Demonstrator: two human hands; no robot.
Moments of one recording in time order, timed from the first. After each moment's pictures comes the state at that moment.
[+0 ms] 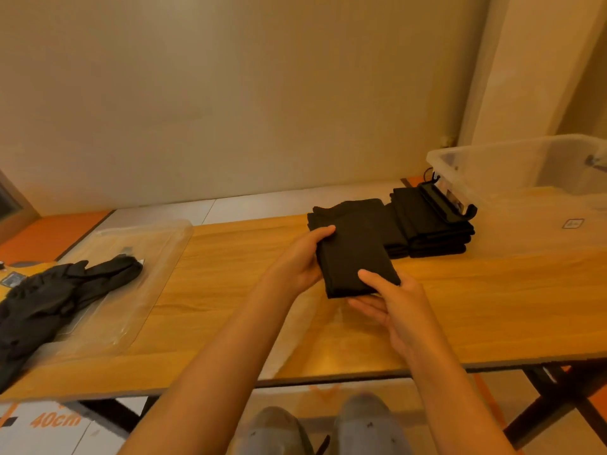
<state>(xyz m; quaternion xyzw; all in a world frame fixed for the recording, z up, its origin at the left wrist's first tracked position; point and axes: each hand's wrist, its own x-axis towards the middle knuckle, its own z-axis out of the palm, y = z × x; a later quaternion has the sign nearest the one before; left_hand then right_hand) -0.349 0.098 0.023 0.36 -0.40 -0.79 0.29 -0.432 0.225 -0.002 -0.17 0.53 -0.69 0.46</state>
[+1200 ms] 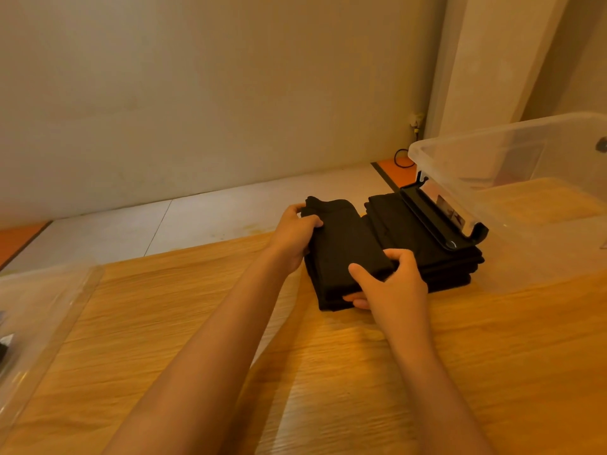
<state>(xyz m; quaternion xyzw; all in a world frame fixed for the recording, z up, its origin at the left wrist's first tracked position) -0.471 -0.032 -0.007 0.43 -0.57 -0.64 0.28 -0.524 0.121 -0.031 -0.20 0.73 -0.59 0.27</state>
